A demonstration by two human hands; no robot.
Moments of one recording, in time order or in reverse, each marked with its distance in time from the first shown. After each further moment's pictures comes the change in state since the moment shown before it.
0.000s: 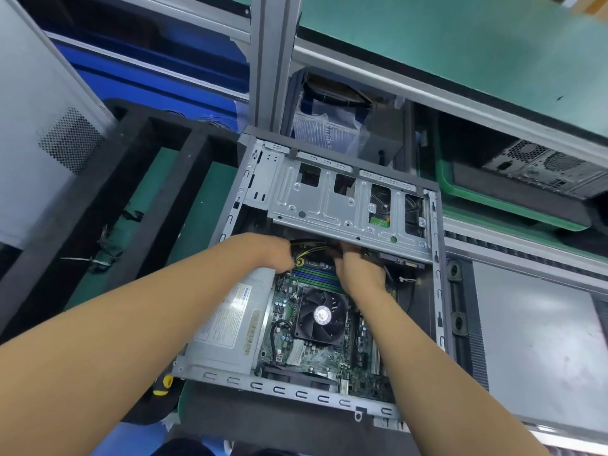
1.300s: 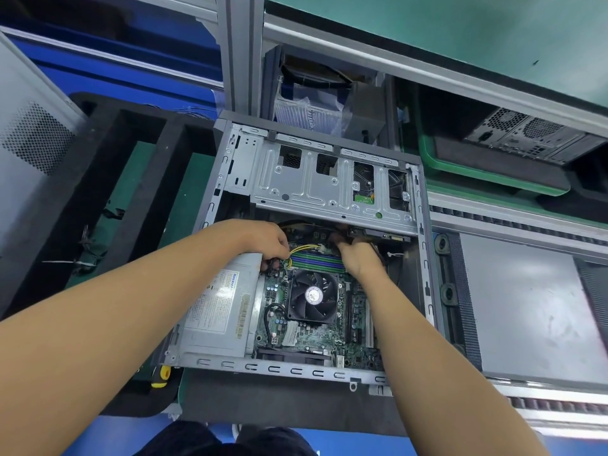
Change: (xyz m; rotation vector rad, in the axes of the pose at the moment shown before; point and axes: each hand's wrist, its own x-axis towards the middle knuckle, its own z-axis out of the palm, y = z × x) left_hand 0.010 -0.007 0.006 -0.265 -0.053 0.150; right_hand 0.007 0.030 0.004 0.417 -0.028 0.195
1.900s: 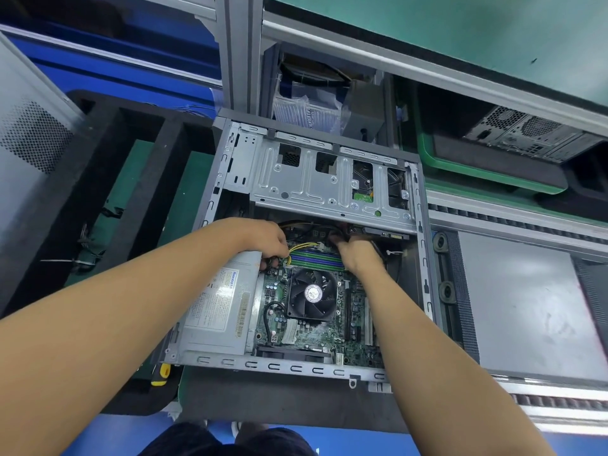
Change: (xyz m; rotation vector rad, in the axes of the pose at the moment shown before) left_hand -0.001 0.003 0.000 -0.008 -0.010 -0.032; right_hand -0.004 -0.005 -0.002 -0.103 -0.026 0.019
